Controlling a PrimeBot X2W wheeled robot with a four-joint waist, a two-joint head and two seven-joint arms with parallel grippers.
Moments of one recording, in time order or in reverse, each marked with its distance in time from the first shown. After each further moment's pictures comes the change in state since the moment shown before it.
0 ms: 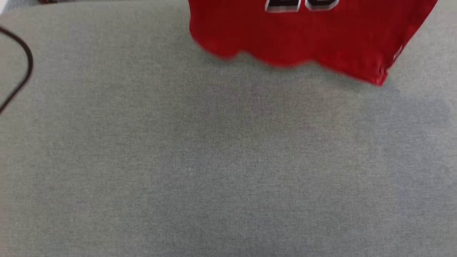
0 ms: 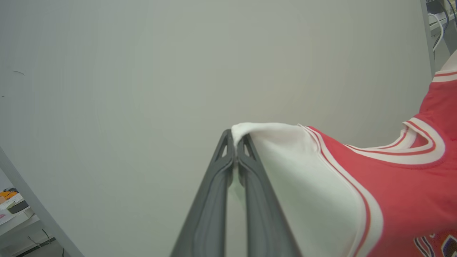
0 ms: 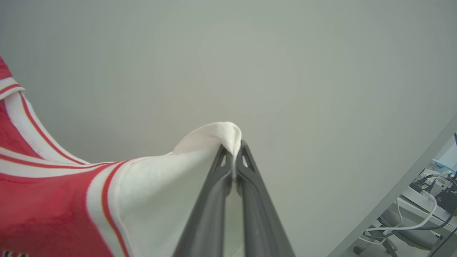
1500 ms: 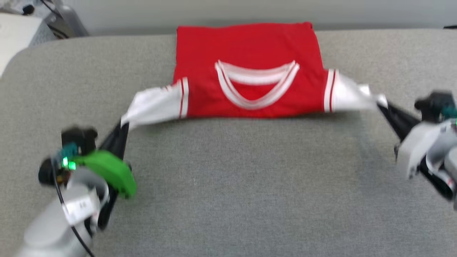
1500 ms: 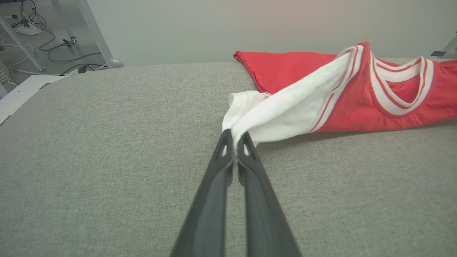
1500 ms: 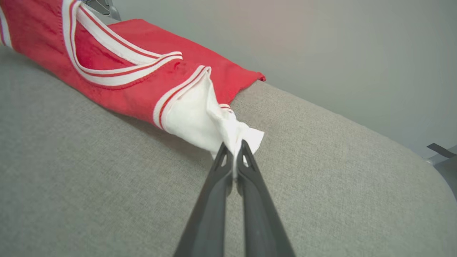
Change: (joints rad) left arm 1.049 -0.005 0.032 0.152 -0.207 0.073 -0.386; right arm 0.636 0.088 0.472 0.260 0.261 0.000 -0.389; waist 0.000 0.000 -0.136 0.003
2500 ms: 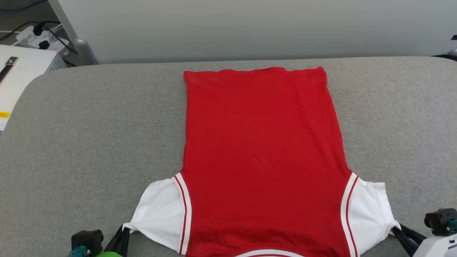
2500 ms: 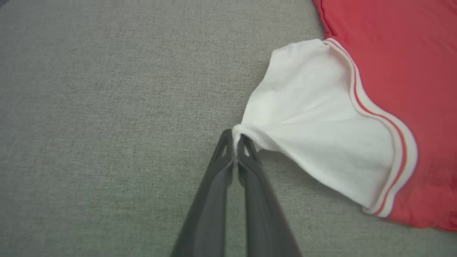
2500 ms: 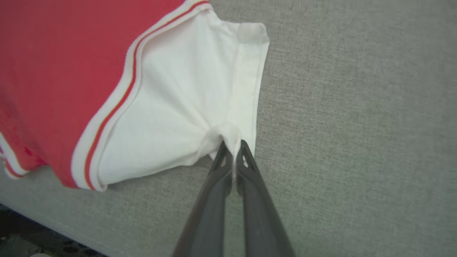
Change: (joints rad) left arm 0.542 -0.027 0.121 -0.157 0.033 0.128 -0.001; right arm 0.718 0.018 -0.393 -0.228 -0.076 0.000 0.189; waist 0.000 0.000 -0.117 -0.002
